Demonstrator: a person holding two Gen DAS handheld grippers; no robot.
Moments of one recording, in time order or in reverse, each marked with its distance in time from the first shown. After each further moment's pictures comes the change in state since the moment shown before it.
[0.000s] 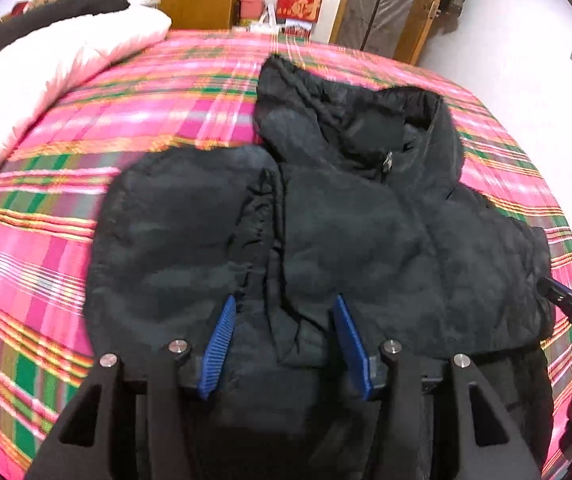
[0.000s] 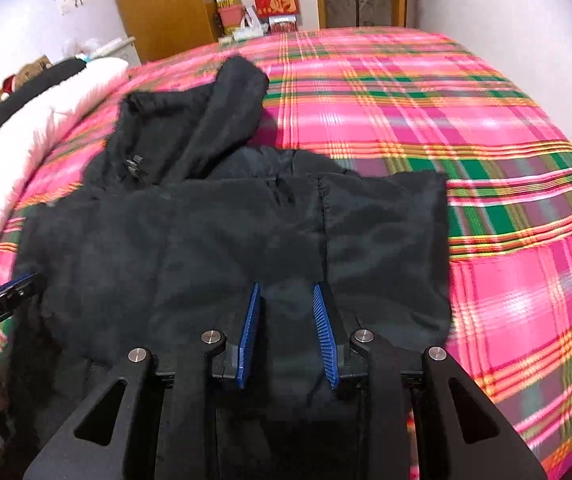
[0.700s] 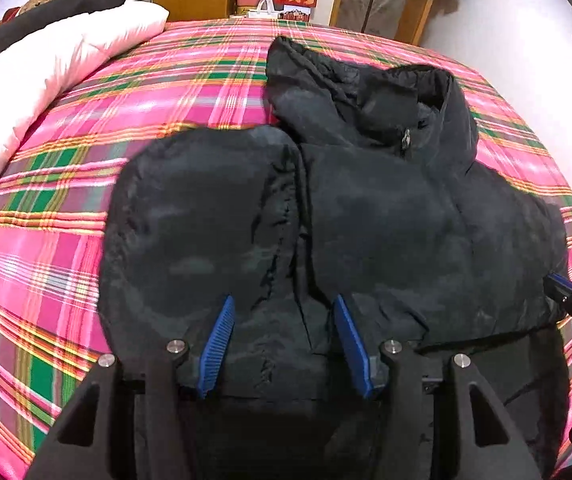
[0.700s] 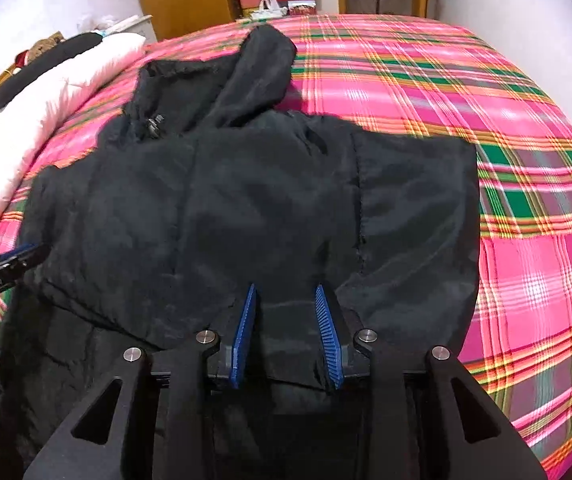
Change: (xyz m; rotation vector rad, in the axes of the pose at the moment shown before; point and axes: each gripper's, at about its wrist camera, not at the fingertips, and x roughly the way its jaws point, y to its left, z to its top) left arm 0.011 0.011 0.003 0.039 0.064 0.029; right arm 0.022 0.015 -0.004 -0.057 0.067 0.053
